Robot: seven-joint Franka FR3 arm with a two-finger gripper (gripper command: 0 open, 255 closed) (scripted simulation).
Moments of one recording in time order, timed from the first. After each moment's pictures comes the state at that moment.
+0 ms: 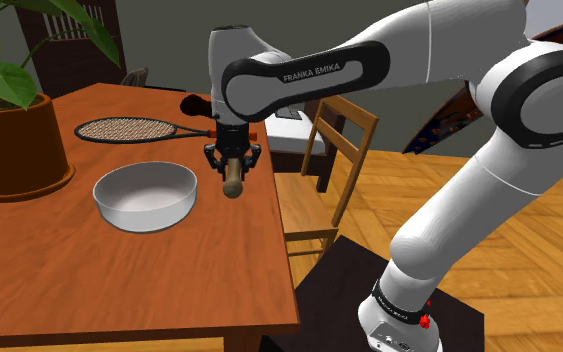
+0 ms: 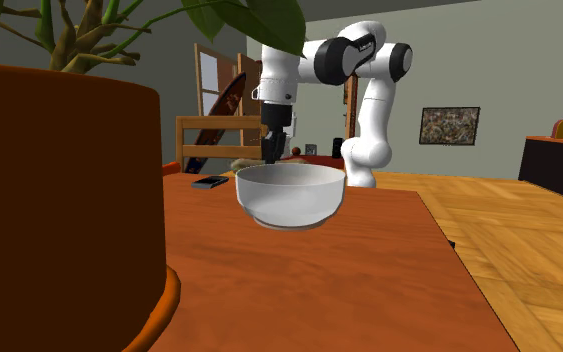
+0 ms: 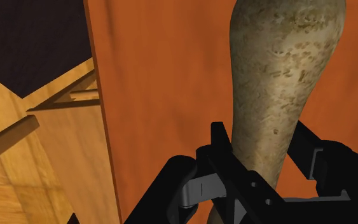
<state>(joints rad) -0.24 -0.23 0.56 -2.13 0.00 1.94 1.04</state>
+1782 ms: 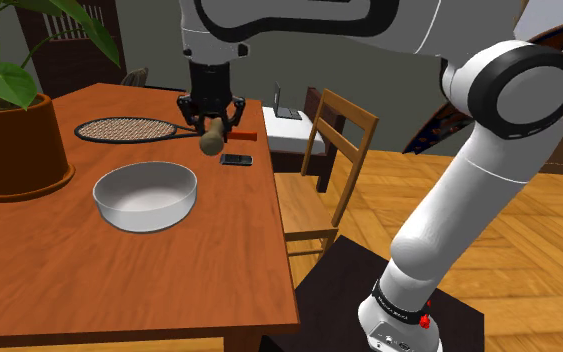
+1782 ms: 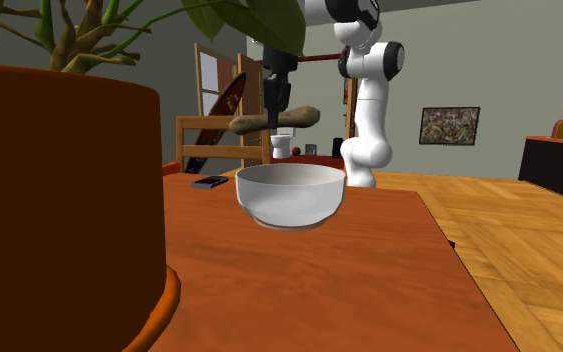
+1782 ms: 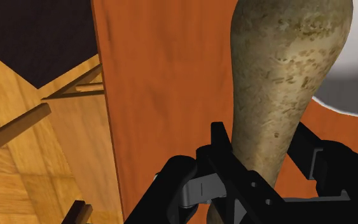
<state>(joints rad) -0.21 -0.10 0.63 -1.71 -0.05 1.62 1.14</state>
